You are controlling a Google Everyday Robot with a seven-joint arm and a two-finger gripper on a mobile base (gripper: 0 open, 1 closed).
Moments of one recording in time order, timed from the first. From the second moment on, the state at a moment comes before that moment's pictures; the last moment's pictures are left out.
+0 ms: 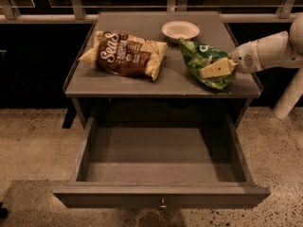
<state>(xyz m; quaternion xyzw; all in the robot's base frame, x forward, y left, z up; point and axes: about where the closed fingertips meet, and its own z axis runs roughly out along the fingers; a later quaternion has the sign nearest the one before) 0.667 -0.215 0.850 -0.33 0.82 0.26 0.38</state>
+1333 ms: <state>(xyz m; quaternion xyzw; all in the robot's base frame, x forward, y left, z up) 0.667 -0.215 0.850 -0.33 0.82 0.26 0.38</state>
